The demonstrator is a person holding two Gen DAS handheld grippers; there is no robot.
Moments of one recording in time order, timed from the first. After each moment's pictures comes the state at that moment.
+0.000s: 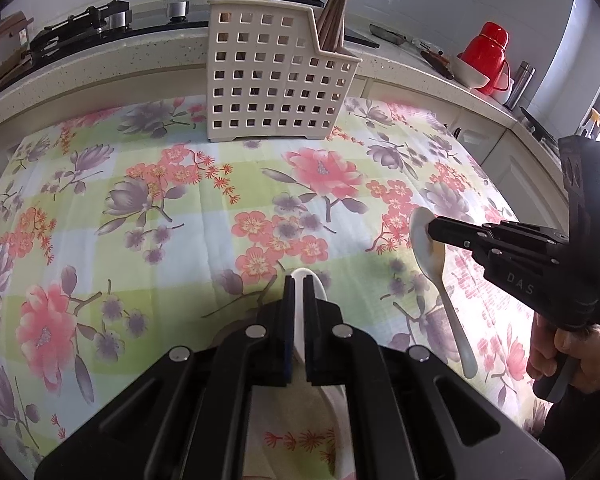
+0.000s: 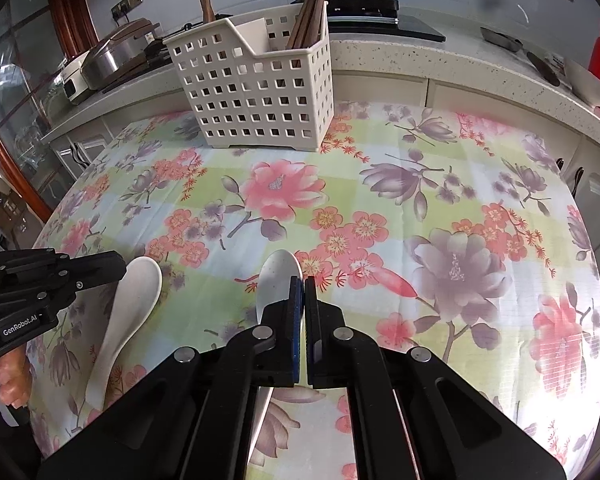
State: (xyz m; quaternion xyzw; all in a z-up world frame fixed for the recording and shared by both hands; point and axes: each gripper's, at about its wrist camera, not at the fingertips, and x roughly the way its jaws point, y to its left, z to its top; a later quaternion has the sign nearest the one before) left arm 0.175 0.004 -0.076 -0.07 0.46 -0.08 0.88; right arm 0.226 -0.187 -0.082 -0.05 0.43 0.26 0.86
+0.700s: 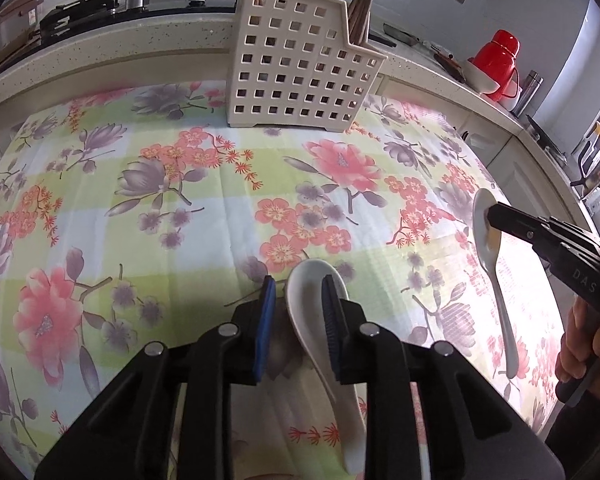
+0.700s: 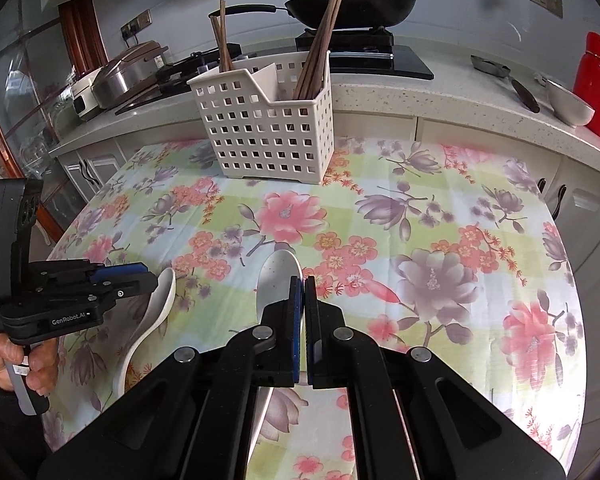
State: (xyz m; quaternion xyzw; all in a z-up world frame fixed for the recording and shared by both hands) left arm 0.176 0.023 -0.091 -0.10 0.47 -0.08 0.87; right arm 0.203 -0.197 -0.050 -0.04 0.40 0.26 0.88
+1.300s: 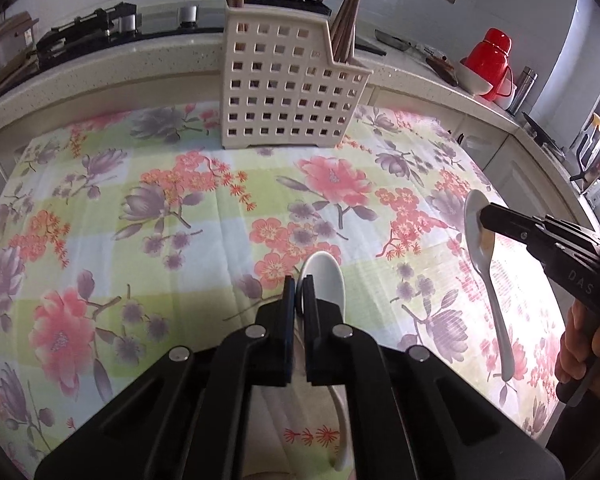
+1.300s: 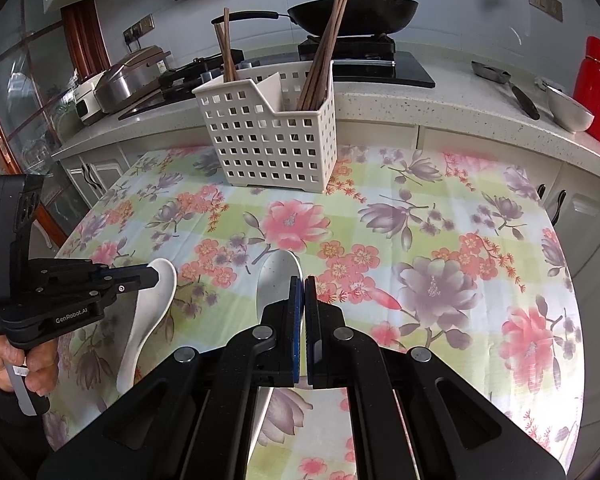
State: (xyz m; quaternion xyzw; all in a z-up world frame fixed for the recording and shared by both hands) left arm 0.172 0.015 -0.063 -0.07 0.45 -0.07 0.89; right arm 0.199 -0.197 -0.039 -0.04 0.39 0.26 0.88
